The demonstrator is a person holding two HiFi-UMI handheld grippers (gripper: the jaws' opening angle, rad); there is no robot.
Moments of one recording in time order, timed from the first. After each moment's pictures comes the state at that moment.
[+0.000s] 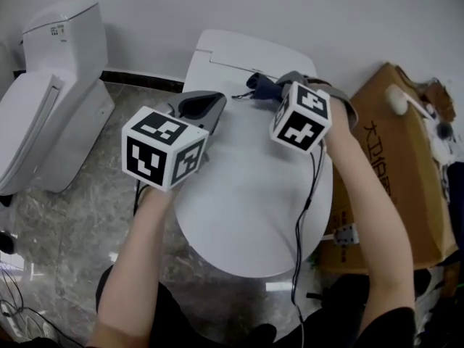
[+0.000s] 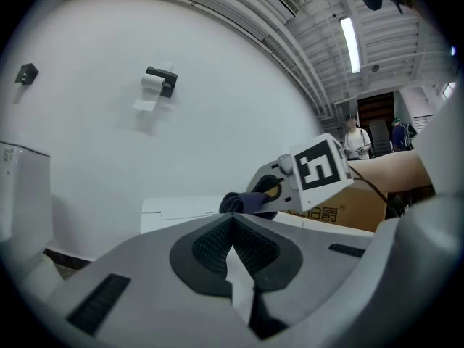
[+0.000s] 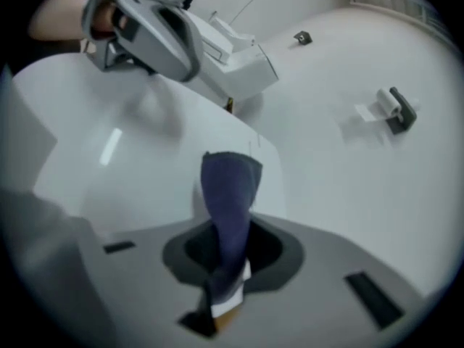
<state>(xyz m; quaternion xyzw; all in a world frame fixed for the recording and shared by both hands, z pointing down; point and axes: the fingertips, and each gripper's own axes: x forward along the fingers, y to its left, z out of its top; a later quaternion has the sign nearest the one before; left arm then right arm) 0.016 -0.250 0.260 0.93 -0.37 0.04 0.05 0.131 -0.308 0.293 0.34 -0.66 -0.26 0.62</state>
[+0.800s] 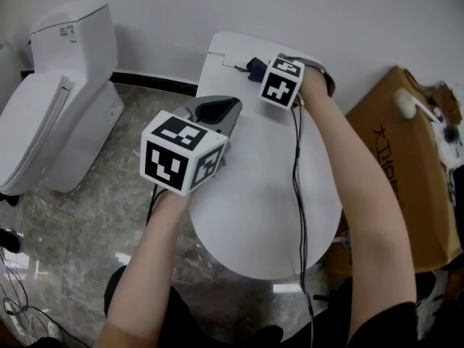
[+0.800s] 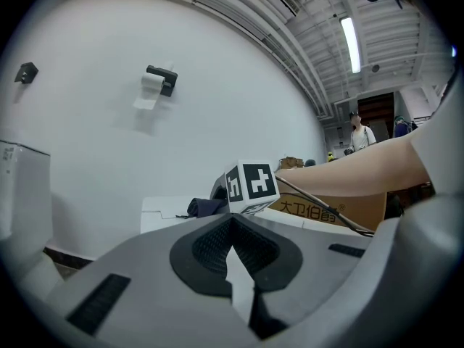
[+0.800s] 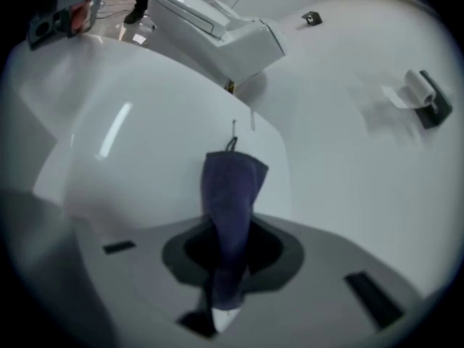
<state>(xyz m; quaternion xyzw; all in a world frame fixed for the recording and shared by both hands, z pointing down) 0.016 -0.248 0.261 0.93 -0.37 0.04 0.05 0.116 -0.415 0.329 0.32 -0.63 -0.25 0.66</state>
